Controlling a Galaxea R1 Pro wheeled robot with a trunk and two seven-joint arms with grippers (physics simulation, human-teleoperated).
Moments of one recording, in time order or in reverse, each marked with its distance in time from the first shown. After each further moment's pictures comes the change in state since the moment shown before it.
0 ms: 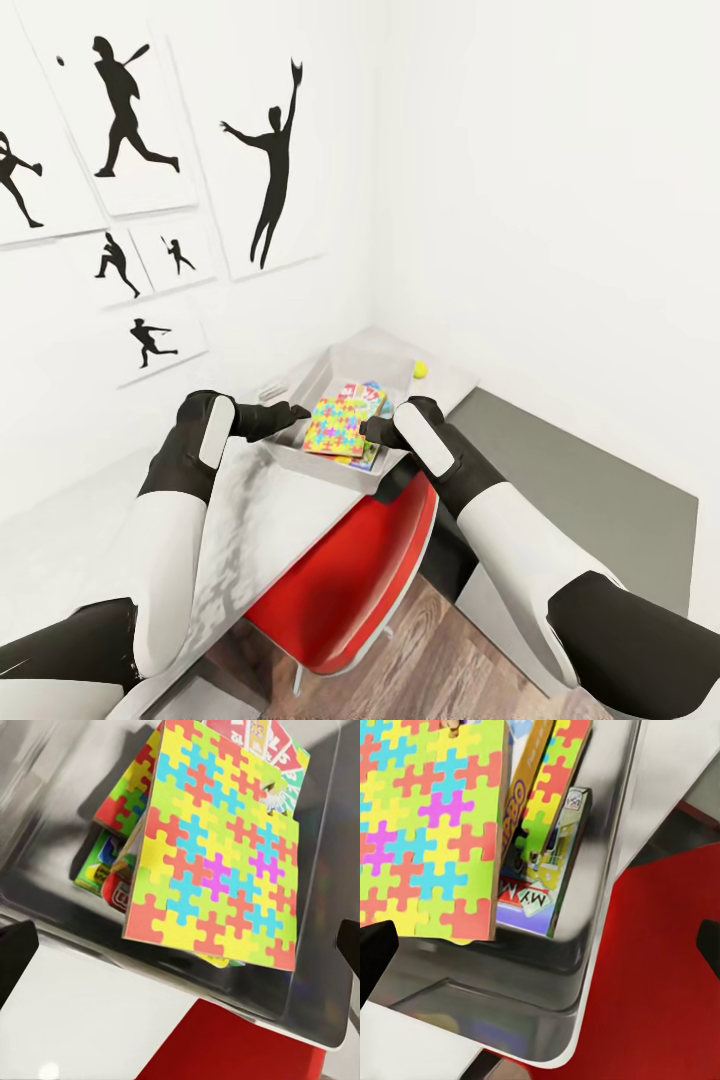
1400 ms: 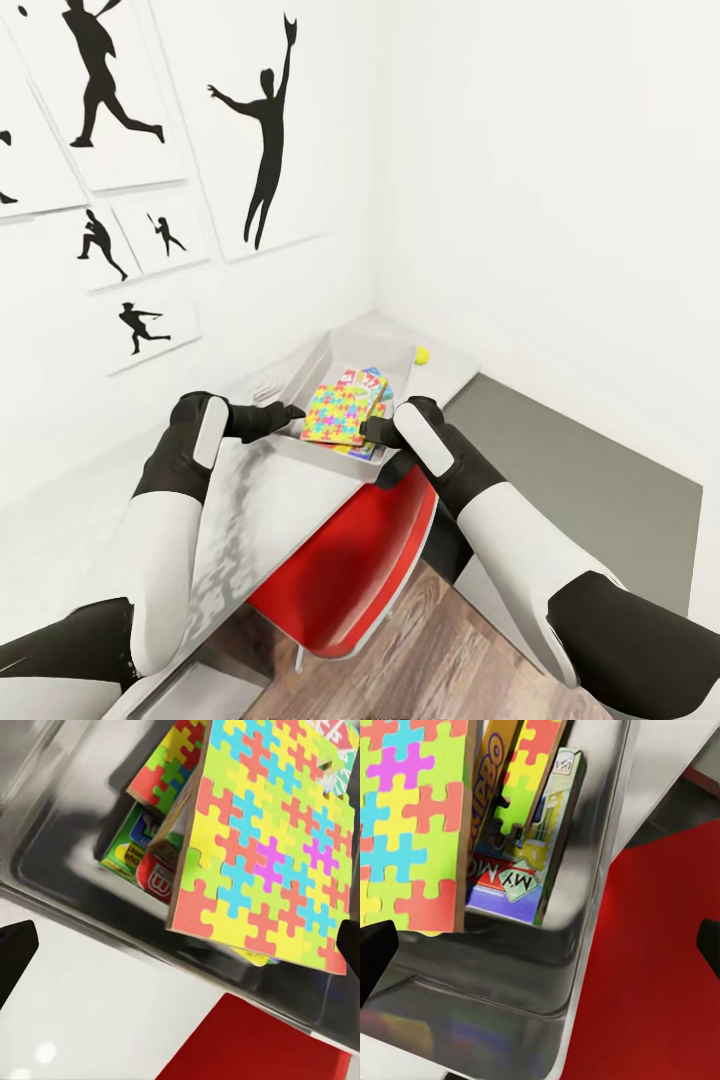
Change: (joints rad) left arm 0.001 0.011 0.027 0.003 0.003 0.000 0.000; right arm 0.000 0.000 0.001 0.000 0.001 0.000 0.000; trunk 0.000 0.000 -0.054
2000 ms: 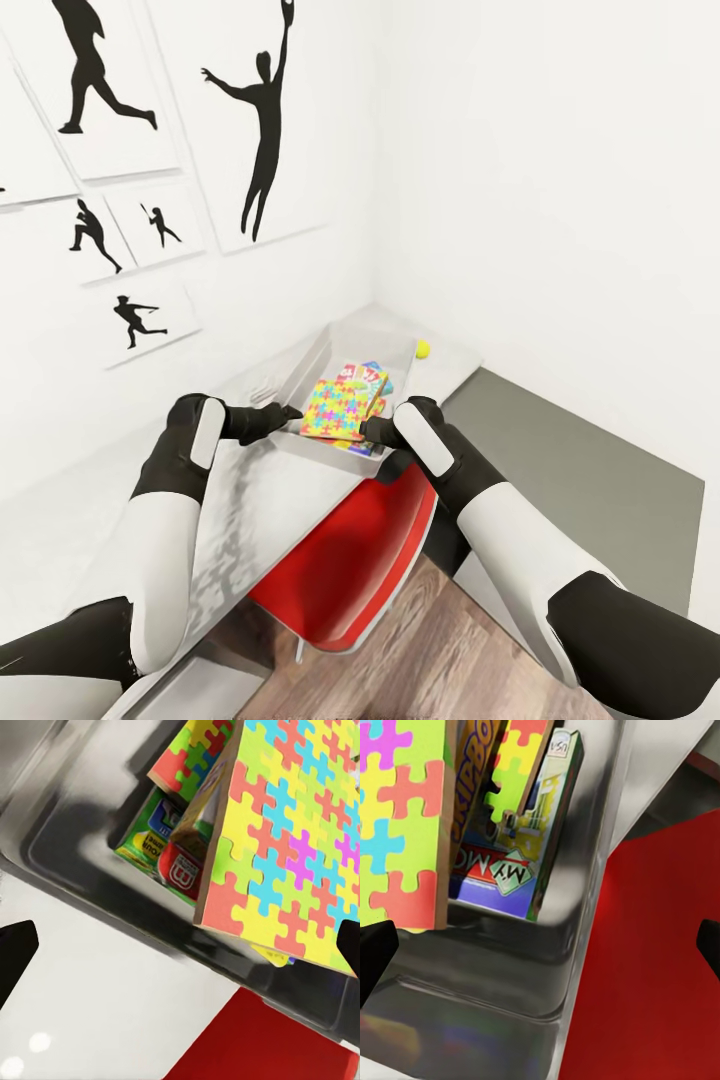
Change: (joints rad) left arm 0.000 0.000 0.031 0.008 -0.001 0.000 0.003; right arm 0.000 0.000 0.000 -0.001 0.000 0.000 0.000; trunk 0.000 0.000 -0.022
